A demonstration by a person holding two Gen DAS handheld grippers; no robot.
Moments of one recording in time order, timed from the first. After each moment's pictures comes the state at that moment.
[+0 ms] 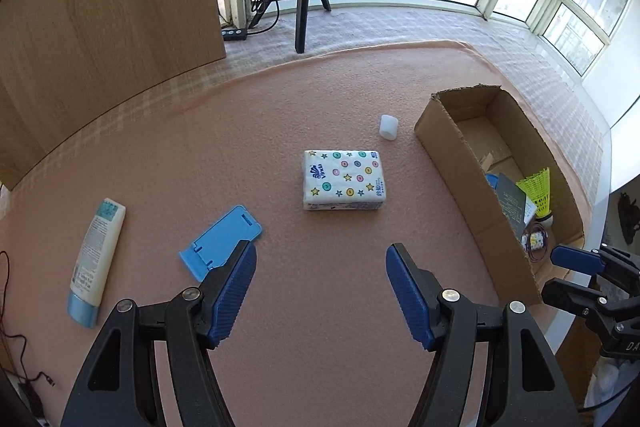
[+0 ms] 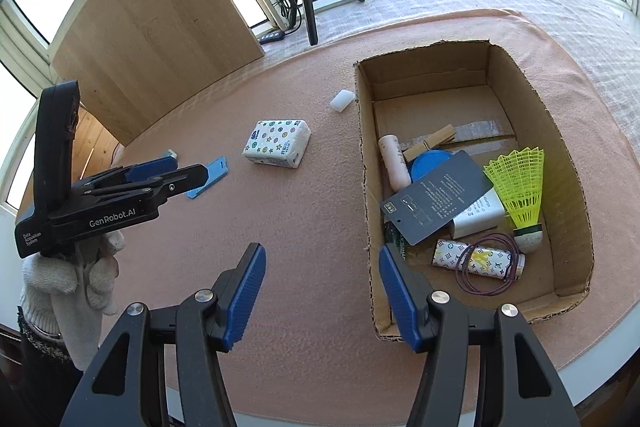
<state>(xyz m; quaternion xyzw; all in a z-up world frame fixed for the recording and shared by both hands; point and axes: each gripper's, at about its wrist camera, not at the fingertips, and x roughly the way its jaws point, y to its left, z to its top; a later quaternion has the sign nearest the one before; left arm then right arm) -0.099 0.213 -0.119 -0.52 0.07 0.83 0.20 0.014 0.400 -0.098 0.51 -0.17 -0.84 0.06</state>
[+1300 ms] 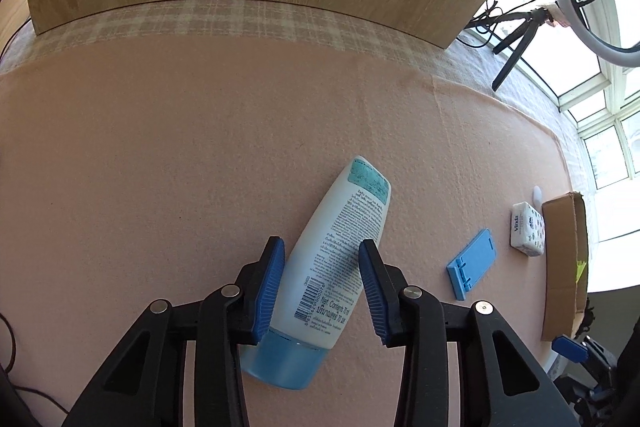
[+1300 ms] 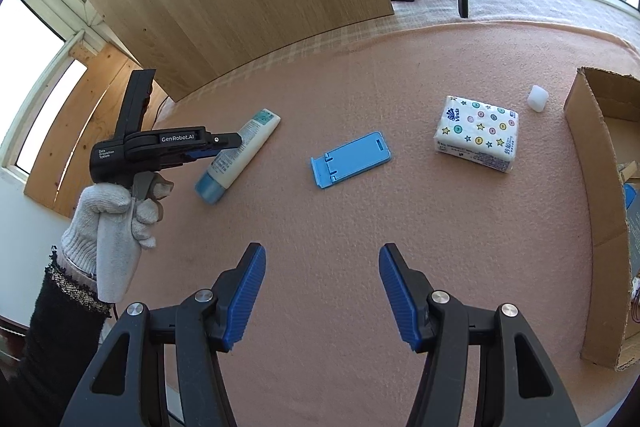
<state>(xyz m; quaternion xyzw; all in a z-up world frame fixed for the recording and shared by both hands) -0.199 -0.048 -0.205 -0.59 -0.12 0.79 0.14 -0.044 0.228 -0.113 0.53 -0.15 -0.82 0.14</state>
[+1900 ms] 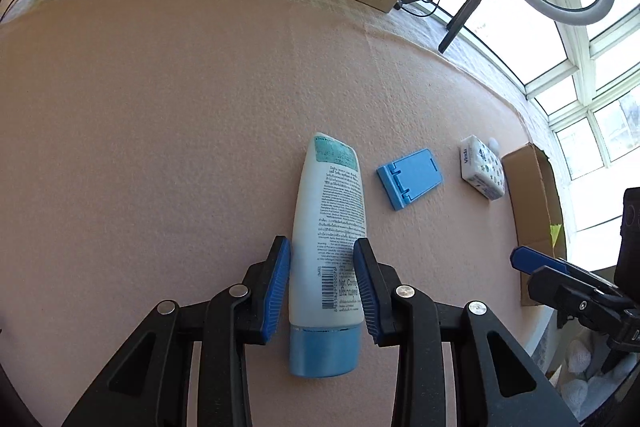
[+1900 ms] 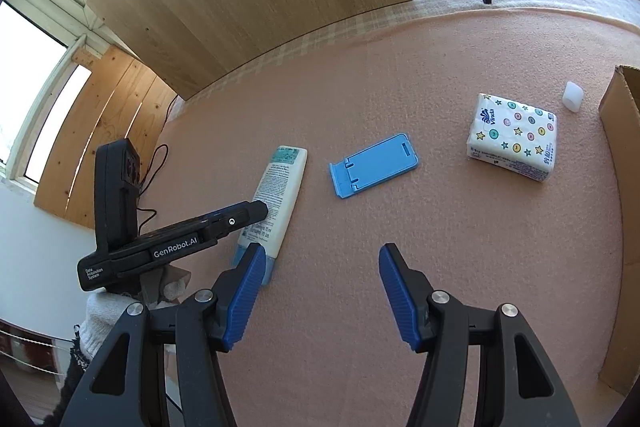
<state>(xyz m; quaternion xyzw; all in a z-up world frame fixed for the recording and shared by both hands) -0.093 -0.001 -0.205 -0.57 -0.15 0.79 0.18 -0.073 0.219 -0.127 0.55 -0.18 -0.80 0.17</state>
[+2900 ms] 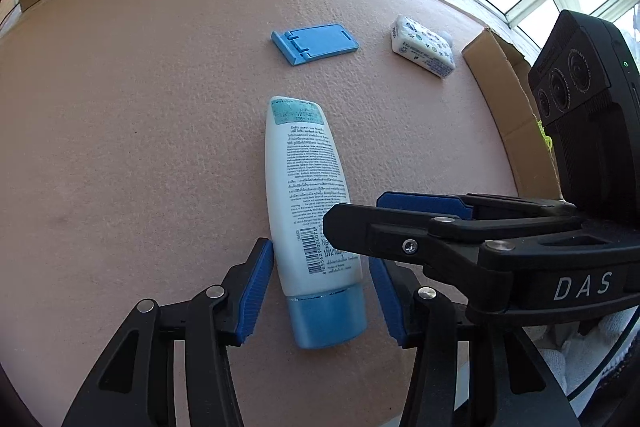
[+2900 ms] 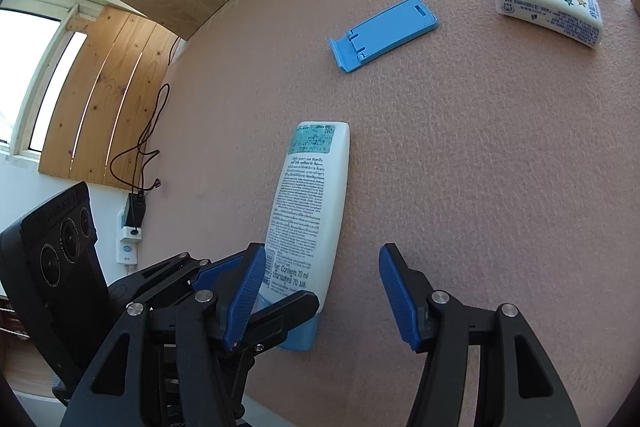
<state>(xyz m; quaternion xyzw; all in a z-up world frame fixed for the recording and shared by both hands) 0.013 0.071 -0.196 -0.60 -0.07 0.77 0.20 -0.037 0.208 -0.189 0.62 -0.20 -0.72 0.22</state>
